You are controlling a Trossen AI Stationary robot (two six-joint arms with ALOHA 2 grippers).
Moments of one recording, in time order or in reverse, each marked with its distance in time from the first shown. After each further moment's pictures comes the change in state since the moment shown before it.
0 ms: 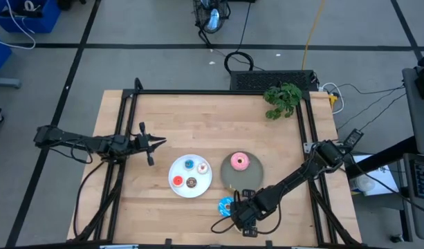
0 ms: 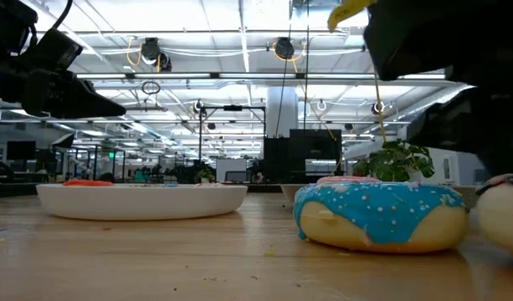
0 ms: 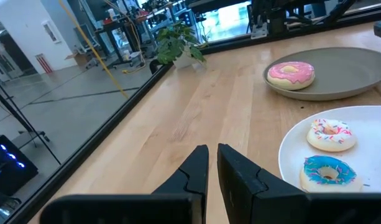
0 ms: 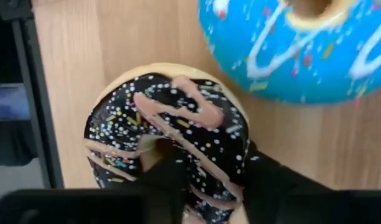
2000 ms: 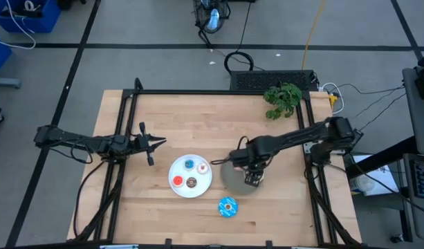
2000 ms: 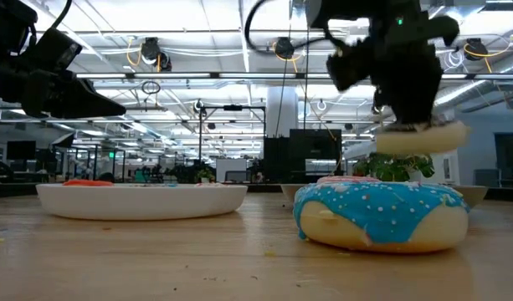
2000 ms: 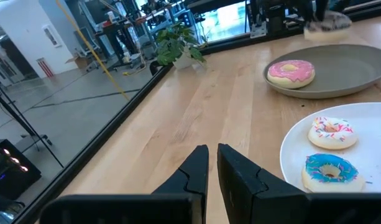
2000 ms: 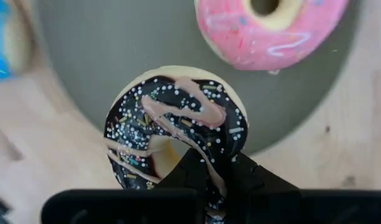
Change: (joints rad) left arm 0.000 0.000 -0.001 0.008 0.000 0.024; right arm -0.471 -0.290 -0.024 -0.566 0.016 -0.216
